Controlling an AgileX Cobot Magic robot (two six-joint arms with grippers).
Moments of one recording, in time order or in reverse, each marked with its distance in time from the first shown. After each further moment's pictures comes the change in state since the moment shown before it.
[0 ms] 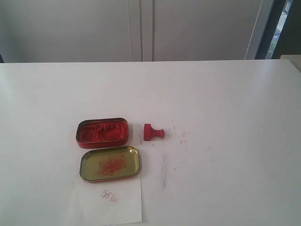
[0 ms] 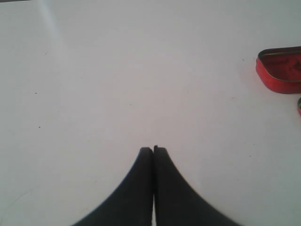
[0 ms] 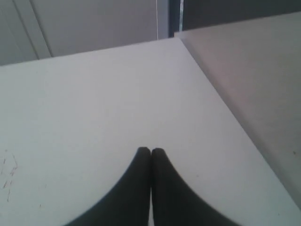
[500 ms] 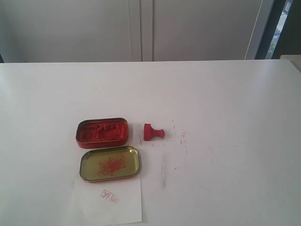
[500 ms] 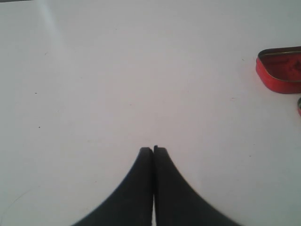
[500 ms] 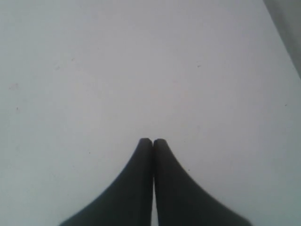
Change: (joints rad) left arm 0.000 0.000 0.000 0.000 0.000 0.000; right arm 0.000 0.423 -0.140 0.024 0.232 0.000
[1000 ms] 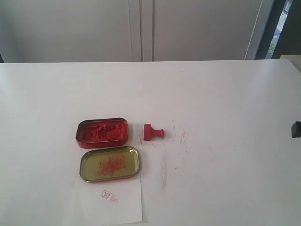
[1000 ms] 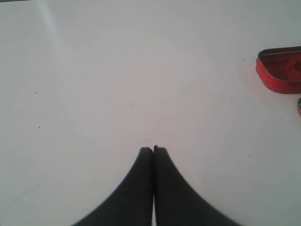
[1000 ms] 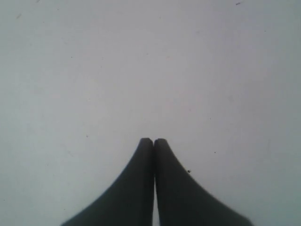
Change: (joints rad) left arm 0.000 0.000 0.000 0.000 0.000 0.000; right arm 0.000 0.499 -0.123 0.072 0.022 0.000
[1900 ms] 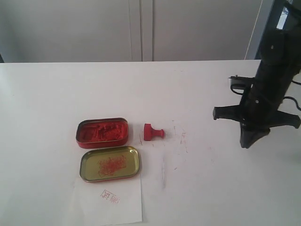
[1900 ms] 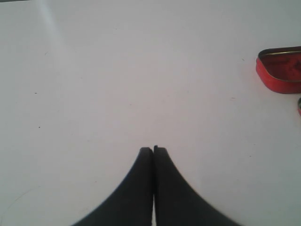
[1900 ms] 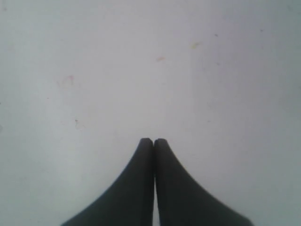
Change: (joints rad) left arm 0.000 0.000 0.000 0.000 0.000 0.000; right arm 0.262 0.614 -0.482 0.094 0.153 0.006
